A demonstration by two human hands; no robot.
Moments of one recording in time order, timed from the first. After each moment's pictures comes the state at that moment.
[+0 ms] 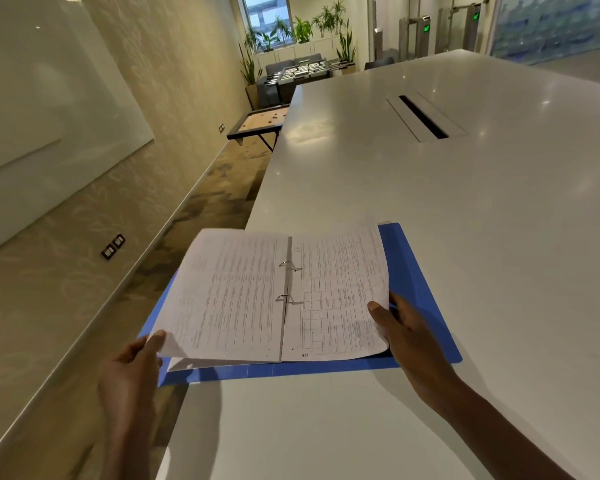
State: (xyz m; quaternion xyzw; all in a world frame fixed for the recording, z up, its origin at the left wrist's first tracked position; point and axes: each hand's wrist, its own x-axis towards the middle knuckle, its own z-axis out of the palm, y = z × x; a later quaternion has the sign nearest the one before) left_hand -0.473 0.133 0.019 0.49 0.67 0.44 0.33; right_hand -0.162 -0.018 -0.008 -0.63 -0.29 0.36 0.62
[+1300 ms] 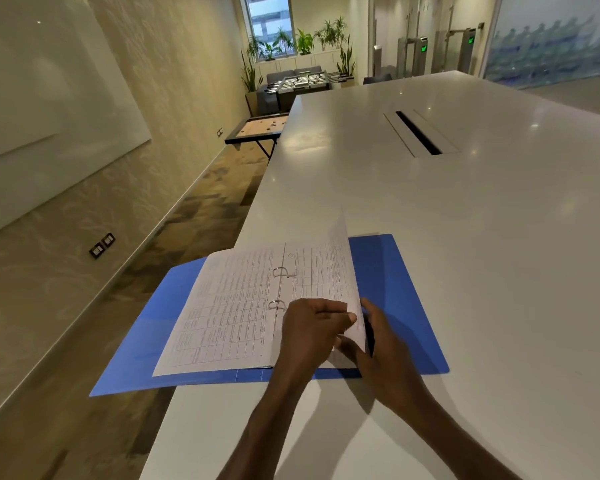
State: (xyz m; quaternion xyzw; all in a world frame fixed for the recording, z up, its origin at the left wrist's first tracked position) left_hand -0.266 0.067 0.033 0.67 0.48 0.26 0.50; right_hand -0.179 -0.015 -0.007 -0.73 -0.42 0.23 0.47
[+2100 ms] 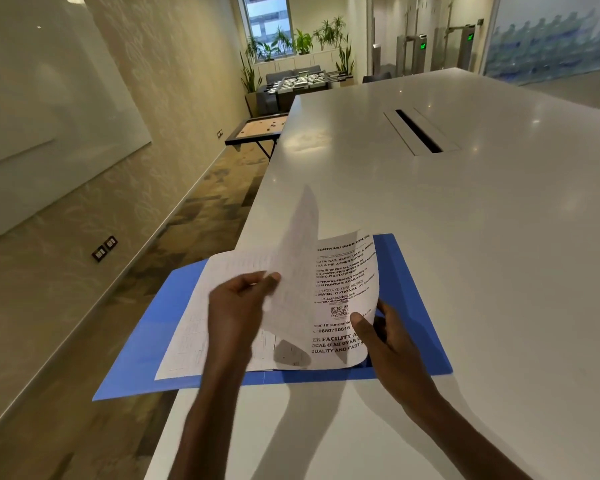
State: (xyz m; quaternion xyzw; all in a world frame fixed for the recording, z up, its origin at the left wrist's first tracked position) left_hand -0.322 0.105 0.076 0.57 0.50 0.42 0.50; right_hand -0.173 -0.021 -0.003 -0.62 -0.33 0.35 0.62
